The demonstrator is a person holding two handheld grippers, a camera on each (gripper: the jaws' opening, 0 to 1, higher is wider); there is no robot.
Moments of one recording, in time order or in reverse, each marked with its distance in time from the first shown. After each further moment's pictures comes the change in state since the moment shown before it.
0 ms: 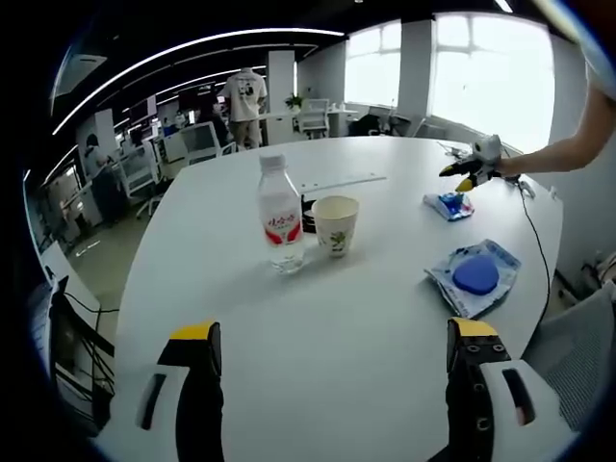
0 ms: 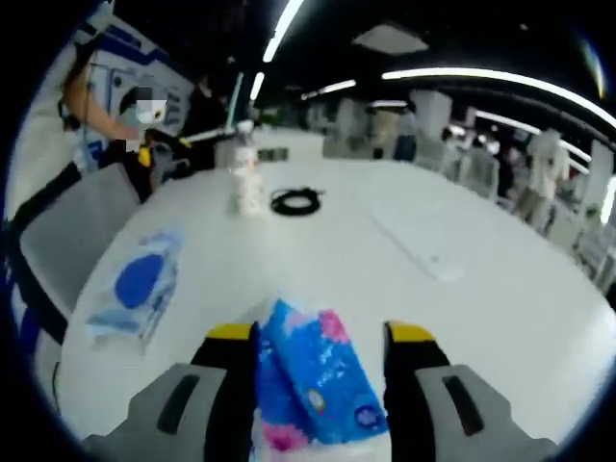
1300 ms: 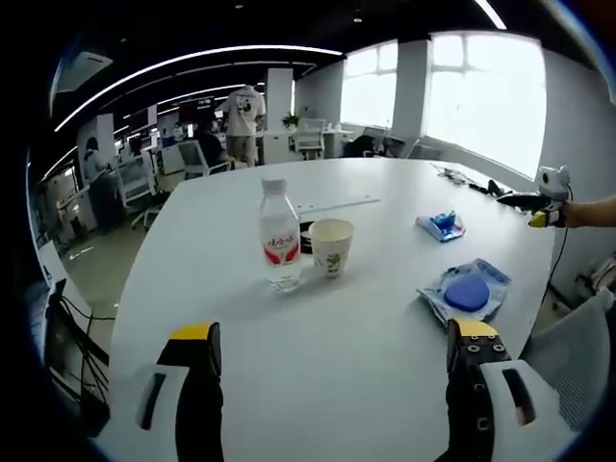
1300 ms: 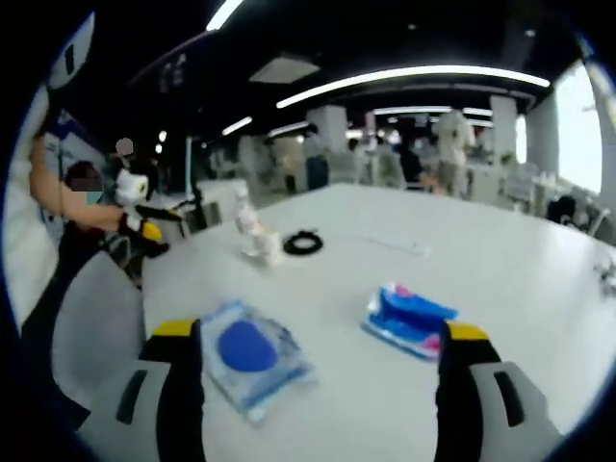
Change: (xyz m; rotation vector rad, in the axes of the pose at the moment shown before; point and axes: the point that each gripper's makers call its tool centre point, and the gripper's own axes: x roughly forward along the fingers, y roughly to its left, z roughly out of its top) left arm -0.012 -0.007 0.015 -0.021 -0.100 -0.040; right arm -0.098 0.185 0.032 0.188 -0.090 -0.317
